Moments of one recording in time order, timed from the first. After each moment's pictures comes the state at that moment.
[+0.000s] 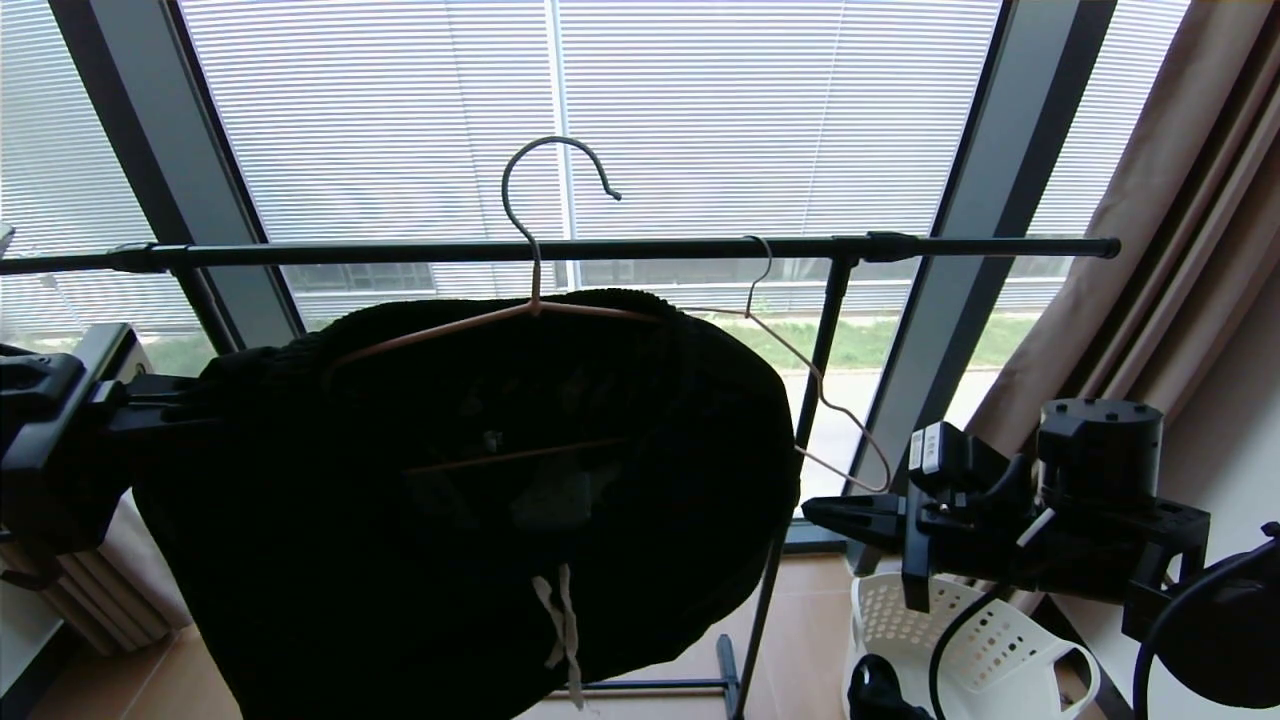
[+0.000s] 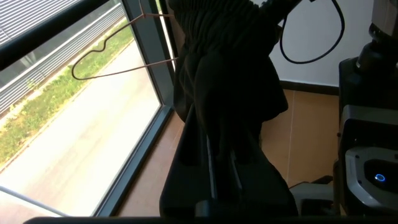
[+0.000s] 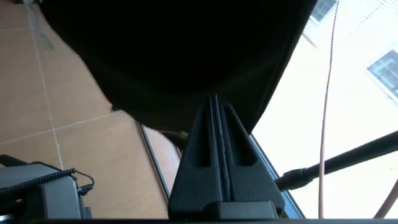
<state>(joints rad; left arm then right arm) 0.20 1.36 -0.88 0.00 -1.32 0.65 0.29 1.83 -0.50 -0.91 0.70 -0.49</state>
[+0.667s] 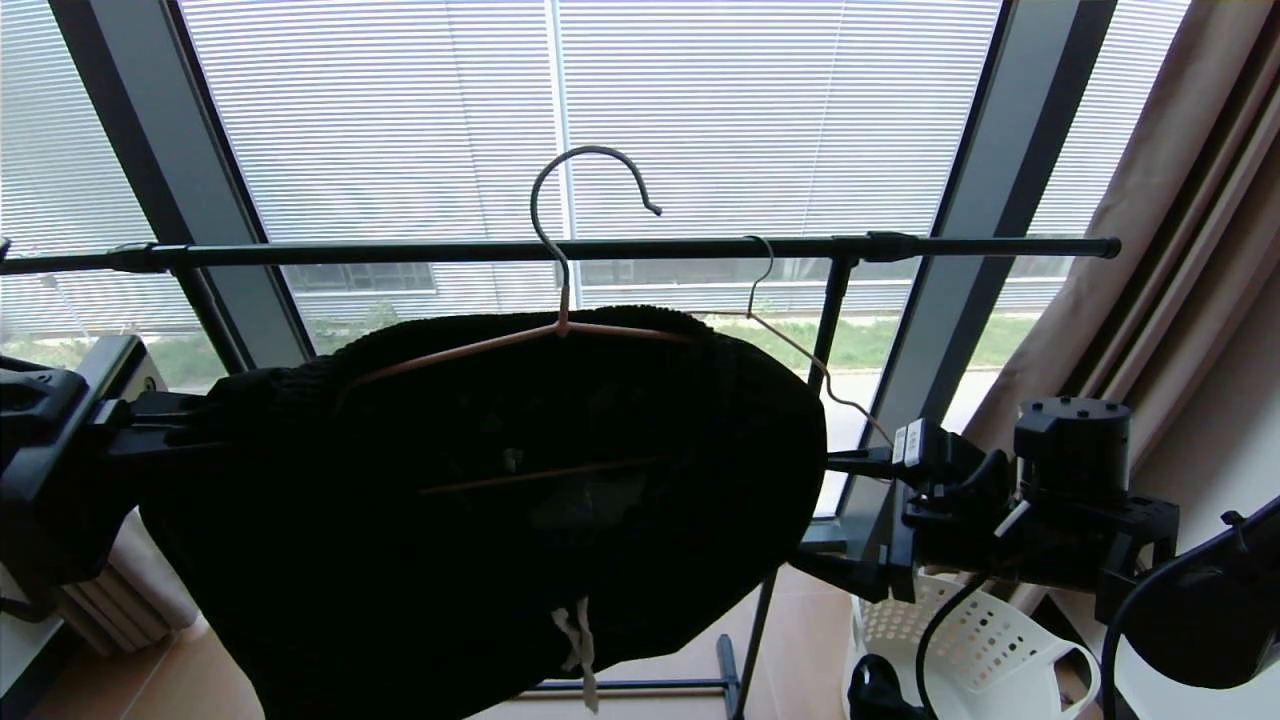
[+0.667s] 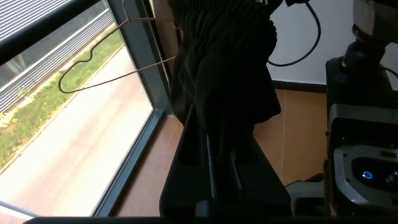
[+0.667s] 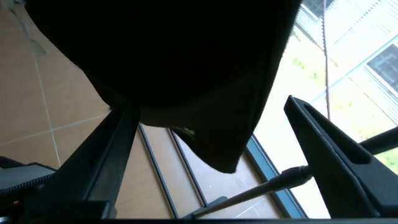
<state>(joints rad) 0.13 1.33 -0.85 0.00 -1.32 0.65 0.28 1.89 -0.55 -0.92 0.70 -0.48</state>
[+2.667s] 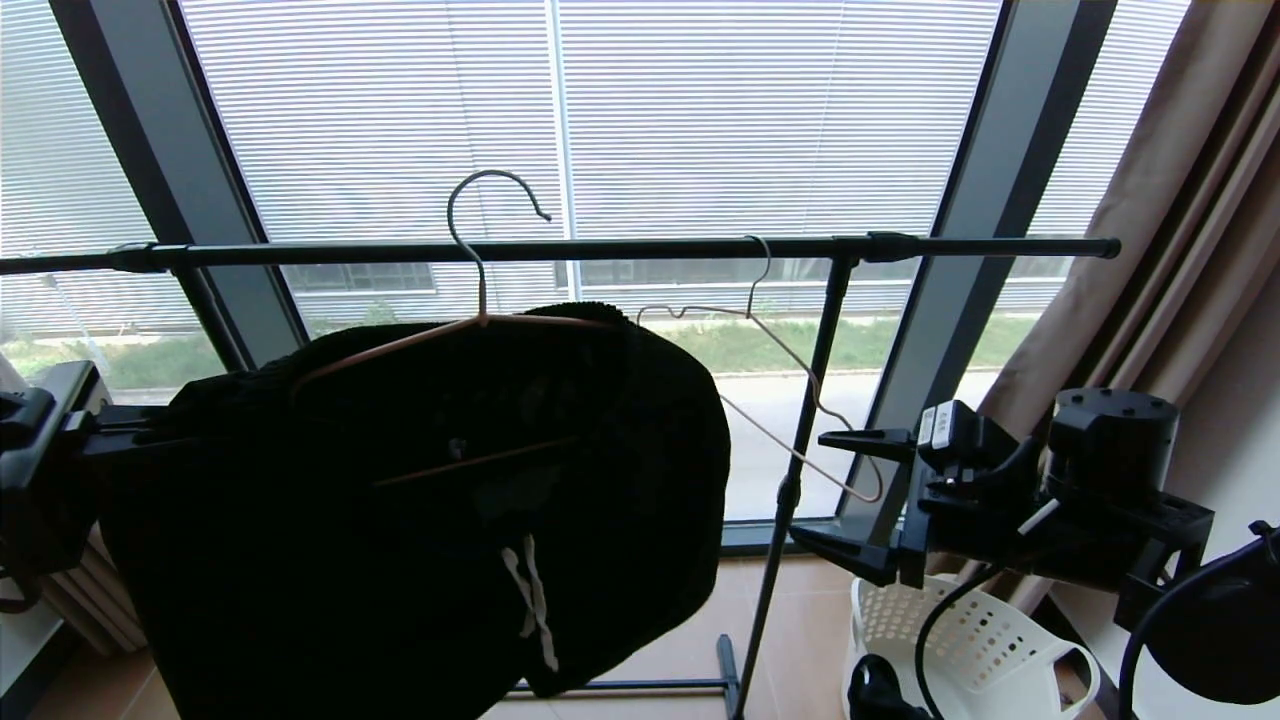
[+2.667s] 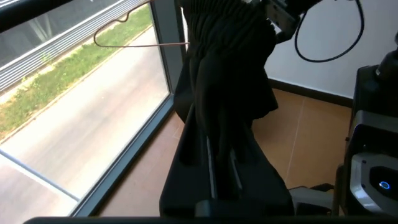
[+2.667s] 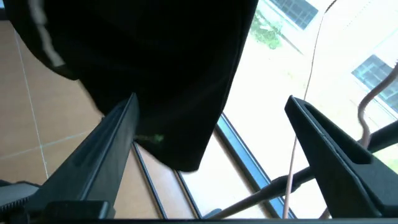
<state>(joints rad) 0.32 1.36 -0.80 -0.04 -1.32 0.60 0.28 1.84 -0.51 -1.03 0.68 -0.41</state>
